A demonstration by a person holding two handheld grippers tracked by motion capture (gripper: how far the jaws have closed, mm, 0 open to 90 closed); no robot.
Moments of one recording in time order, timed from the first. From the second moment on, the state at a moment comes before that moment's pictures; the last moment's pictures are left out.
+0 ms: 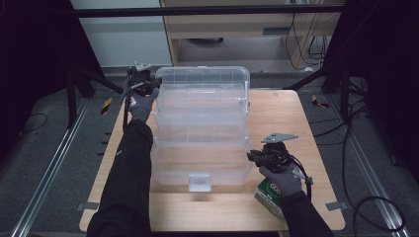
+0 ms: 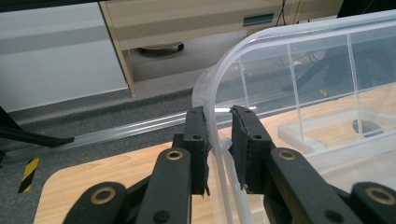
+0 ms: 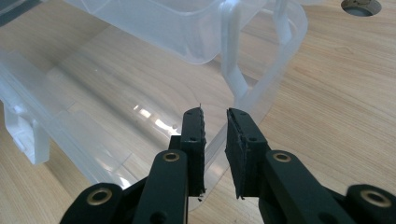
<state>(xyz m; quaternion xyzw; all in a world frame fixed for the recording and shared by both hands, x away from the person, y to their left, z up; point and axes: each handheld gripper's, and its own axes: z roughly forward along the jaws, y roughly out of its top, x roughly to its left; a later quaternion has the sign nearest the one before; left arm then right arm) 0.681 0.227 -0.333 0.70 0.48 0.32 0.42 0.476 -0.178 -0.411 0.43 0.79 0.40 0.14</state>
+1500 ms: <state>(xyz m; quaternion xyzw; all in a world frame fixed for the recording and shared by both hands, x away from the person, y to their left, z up) 0.525 0.280 -0.343 0.72 0.44 0.28 0.46 0.476 -0.175 -0.410 0.44 0.79 0.40 0.14</state>
